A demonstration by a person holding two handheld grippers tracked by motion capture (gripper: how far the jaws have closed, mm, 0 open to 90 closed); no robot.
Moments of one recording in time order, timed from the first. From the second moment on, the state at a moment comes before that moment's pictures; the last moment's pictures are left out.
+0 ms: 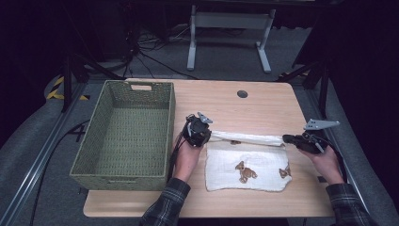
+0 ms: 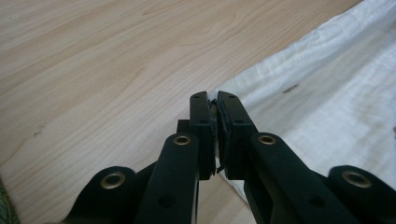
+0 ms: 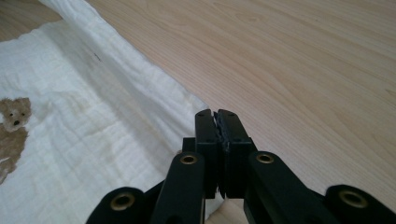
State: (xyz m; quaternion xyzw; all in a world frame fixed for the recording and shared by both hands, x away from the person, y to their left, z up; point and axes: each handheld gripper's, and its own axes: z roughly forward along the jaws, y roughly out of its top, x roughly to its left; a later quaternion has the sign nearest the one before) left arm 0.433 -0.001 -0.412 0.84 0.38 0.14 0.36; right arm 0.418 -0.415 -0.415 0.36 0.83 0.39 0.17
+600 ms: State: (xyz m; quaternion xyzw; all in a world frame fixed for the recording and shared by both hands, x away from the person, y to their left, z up) left arm 0.385 -0.001 -0.411 0.85 0.36 0.14 0.35; right arm 0.379 -0.421 -0.416 0.35 0.83 0.40 0.16
